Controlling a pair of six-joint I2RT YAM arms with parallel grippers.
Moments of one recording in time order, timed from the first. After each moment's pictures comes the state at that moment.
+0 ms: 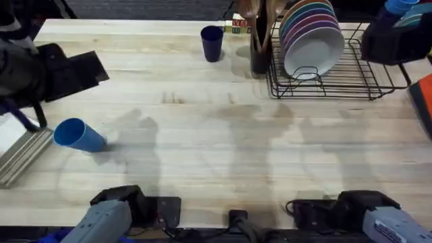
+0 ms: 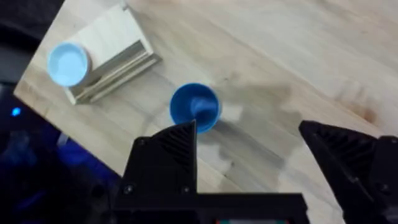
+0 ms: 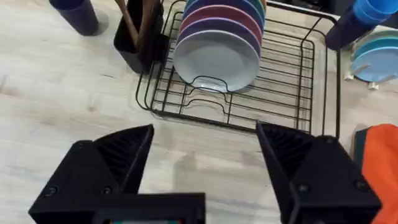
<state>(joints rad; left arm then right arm) 0.17 1.01 1.25 -1.29 -0.38 -0.33 0.00 0.95 1.38 -1.09 -0.05 -0.18</state>
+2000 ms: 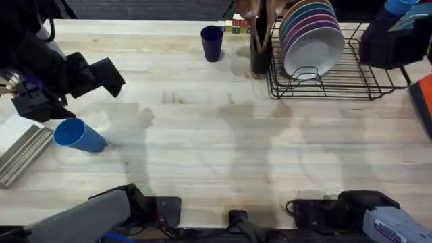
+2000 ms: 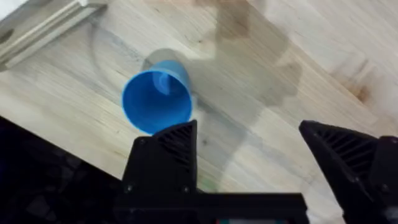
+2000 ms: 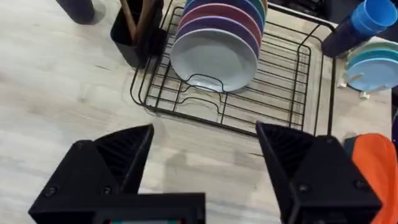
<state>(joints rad) 0.35 1.31 1.25 -1.29 -0.09 -0.31 0.00 0.96 1.38 -1.09 -0.05 -0.25</state>
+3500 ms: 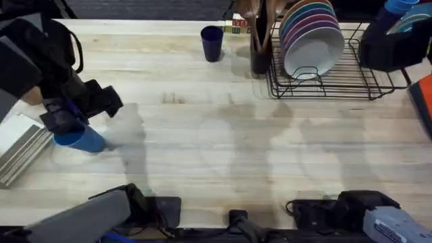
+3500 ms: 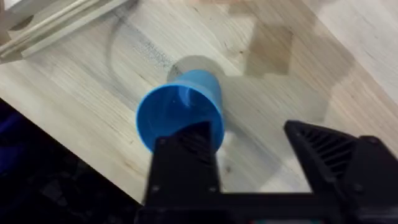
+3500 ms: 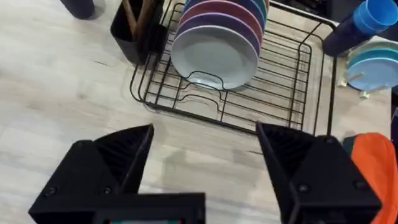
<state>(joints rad) 0.35 1.31 0.98 -1.05 -0.24 -0.37 0.00 0.96 1.38 -1.10 -0.05 -0.26</state>
